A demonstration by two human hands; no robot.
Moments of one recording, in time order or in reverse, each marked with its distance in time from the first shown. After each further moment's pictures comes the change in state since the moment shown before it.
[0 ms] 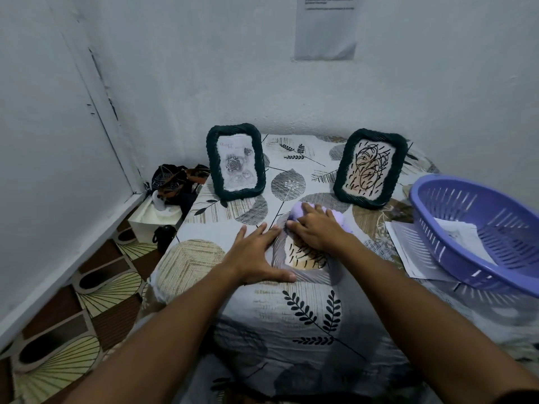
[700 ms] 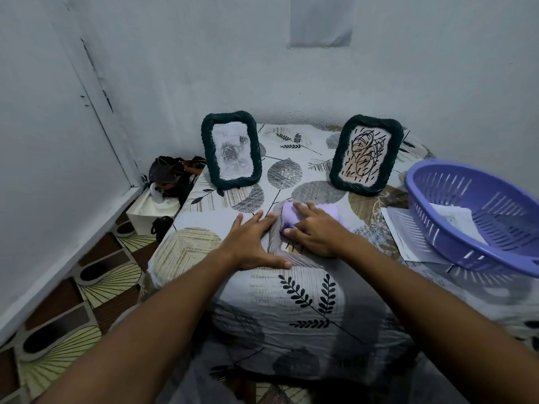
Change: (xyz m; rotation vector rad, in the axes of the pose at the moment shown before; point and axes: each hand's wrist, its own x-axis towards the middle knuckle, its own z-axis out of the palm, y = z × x) left_hand -0.001 0.001 -0.001 0.024 -0.019 0.000; right_hand -0.045 0.000 0.002 0.003 -0.068 -0.164
